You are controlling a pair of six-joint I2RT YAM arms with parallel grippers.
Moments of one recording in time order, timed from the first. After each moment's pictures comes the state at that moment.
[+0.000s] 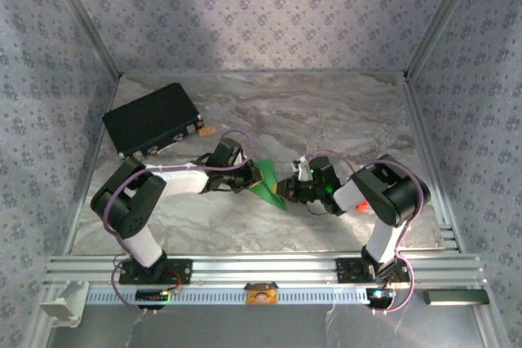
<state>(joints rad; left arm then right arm) -0.69 1.68 0.76 0.09 0.40 -1.07 0.54 1.76 0.40 0.78 -0.68 0.95</state>
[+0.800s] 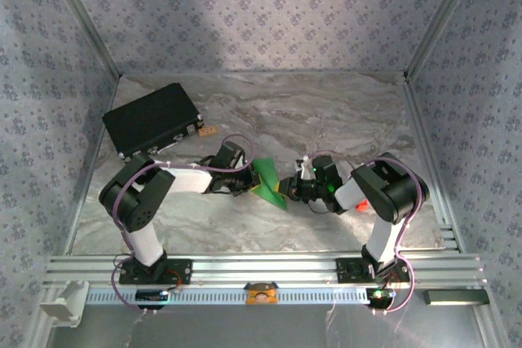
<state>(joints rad) -0.69 1.75 0.76 0.10 0.37 -1.04 0.50 1.78 0.40 0.79 -0.72 0.98</state>
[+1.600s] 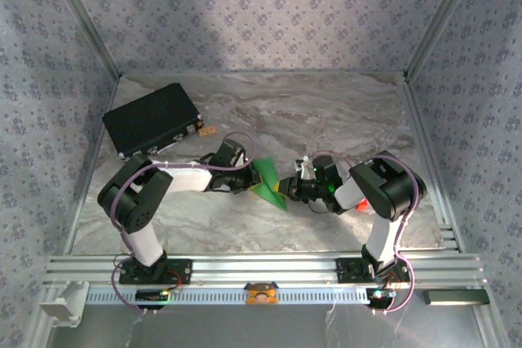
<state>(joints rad) -0.69 1.73 0.79 0.06 0.37 -0.99 0.49 1.81 0.40 0.83 -0.74 0.98</state>
